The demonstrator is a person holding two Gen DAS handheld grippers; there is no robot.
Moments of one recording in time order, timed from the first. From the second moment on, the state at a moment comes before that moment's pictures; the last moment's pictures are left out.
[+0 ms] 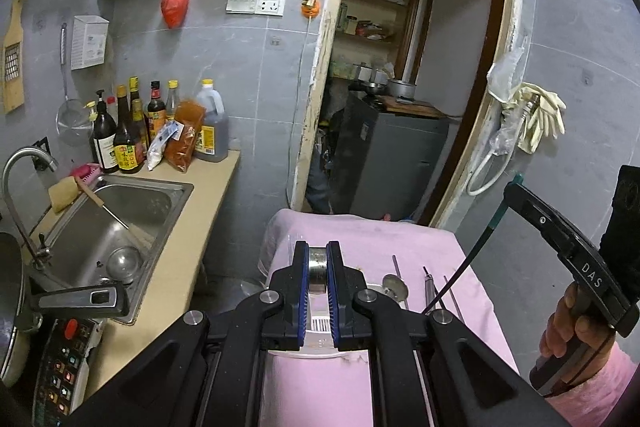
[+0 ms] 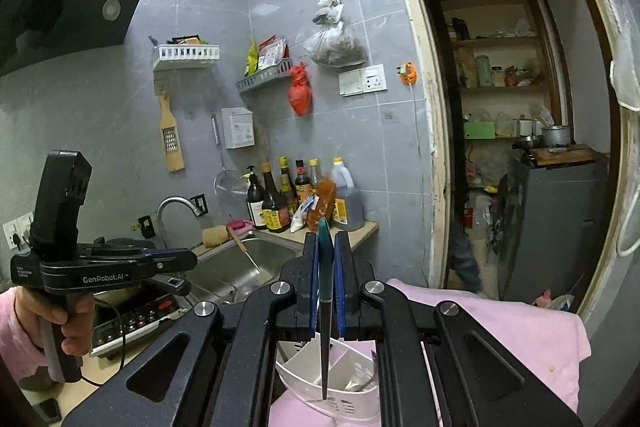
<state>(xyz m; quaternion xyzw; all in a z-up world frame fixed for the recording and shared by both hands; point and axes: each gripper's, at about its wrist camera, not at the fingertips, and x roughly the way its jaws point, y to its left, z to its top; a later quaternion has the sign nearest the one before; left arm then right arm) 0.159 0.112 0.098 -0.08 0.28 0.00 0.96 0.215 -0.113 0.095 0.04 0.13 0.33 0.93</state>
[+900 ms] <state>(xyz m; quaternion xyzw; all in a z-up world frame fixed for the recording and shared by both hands) 0.245 0.103 0.046 -0.01 0.43 0.00 0.90 0.303 -0.060 -0.013 0.01 0.22 0.34 0.91</state>
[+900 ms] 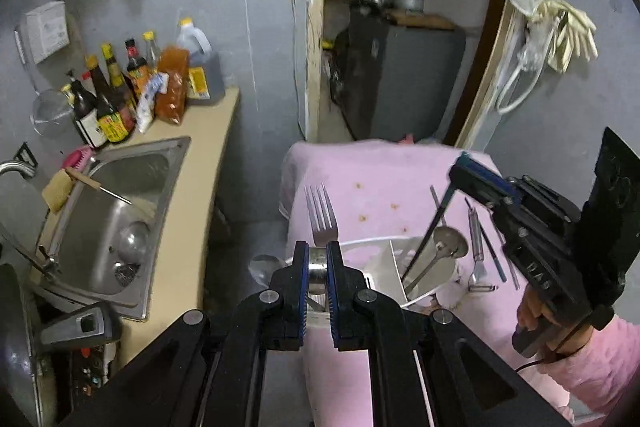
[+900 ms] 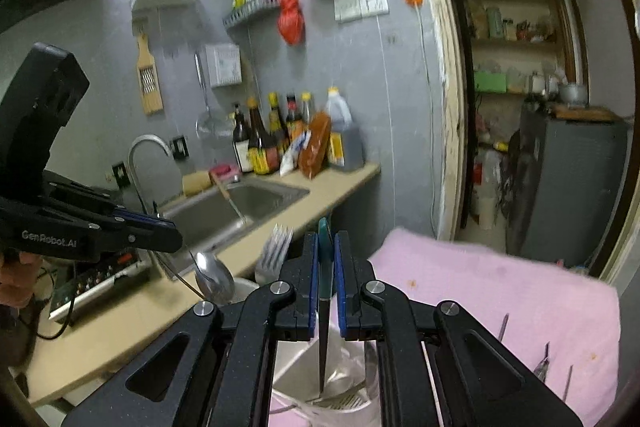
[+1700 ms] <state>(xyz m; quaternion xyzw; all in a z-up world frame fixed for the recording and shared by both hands) 0.195 0.096 0.033 -0.11 0.28 0.03 0.95 0.264 -0.146 0.016 0.06 0.17 0.26 0.95</state>
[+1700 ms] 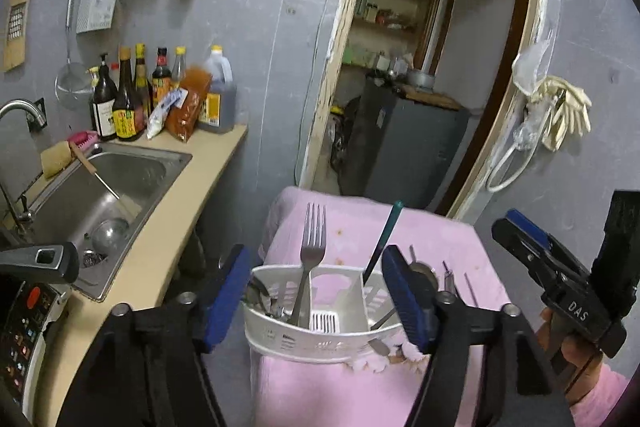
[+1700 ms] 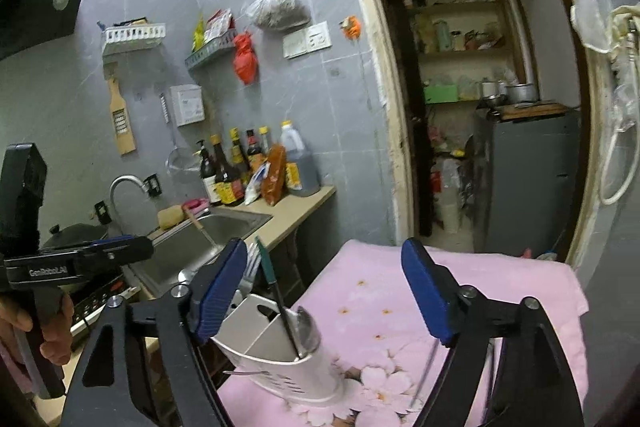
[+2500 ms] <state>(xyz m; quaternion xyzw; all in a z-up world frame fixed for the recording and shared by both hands) 0.170 0.011 0.046 -0.05 0.16 0.04 0.99 0.218 -0.242 0.039 0.04 0.13 0.12 0.98</state>
